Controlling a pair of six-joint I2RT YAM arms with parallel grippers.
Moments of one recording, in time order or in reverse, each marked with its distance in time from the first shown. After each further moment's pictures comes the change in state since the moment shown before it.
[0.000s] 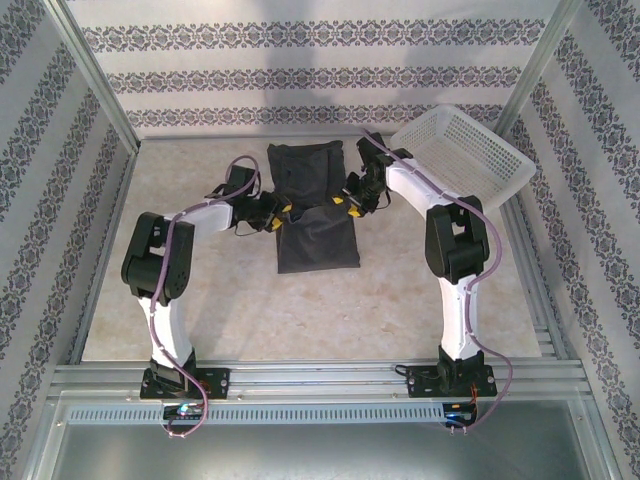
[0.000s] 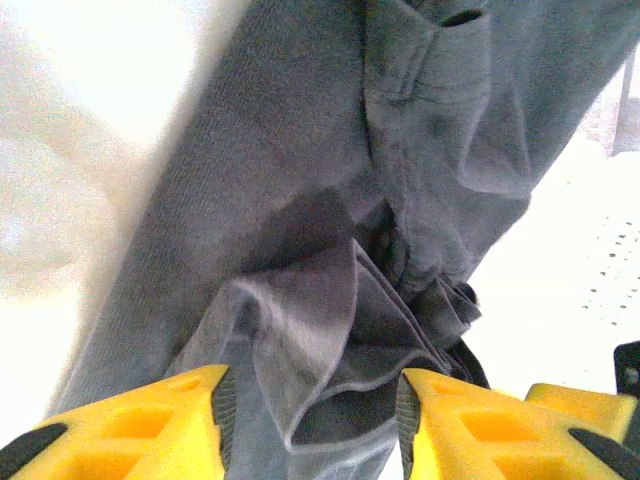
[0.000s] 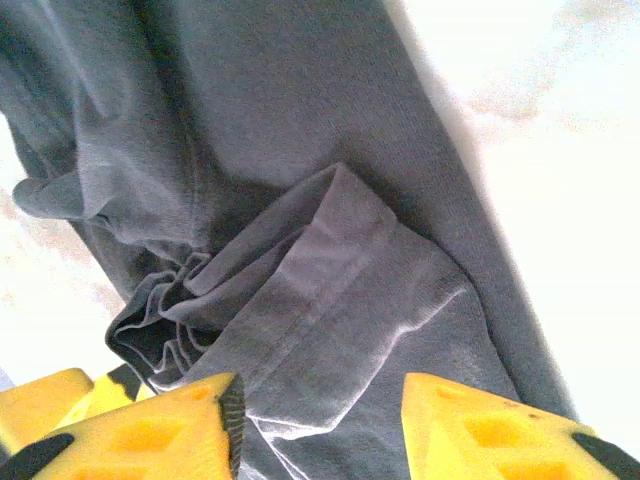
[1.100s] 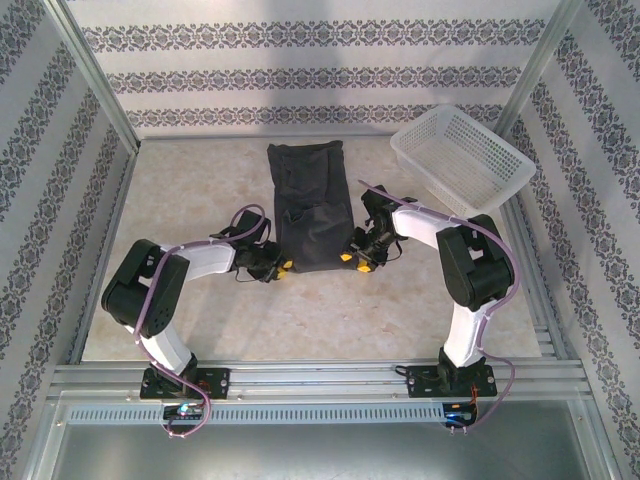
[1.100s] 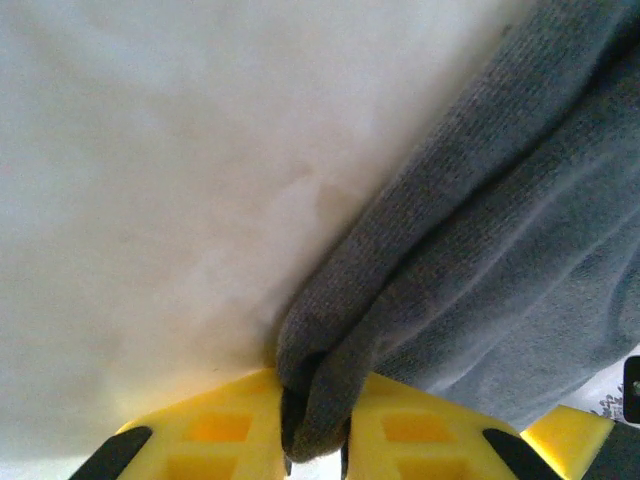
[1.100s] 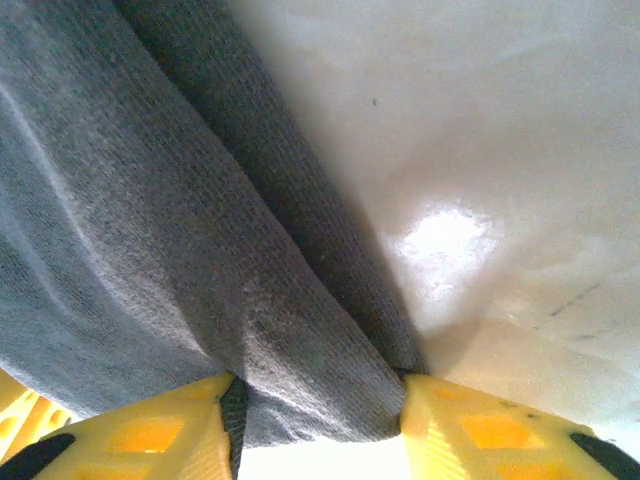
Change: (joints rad) left arm -0.170 -0.197 -0.393 0.020 -0.029 -0.214; right arm 0.073 -0.273 -0.623 0.153 -0.053 -0.032
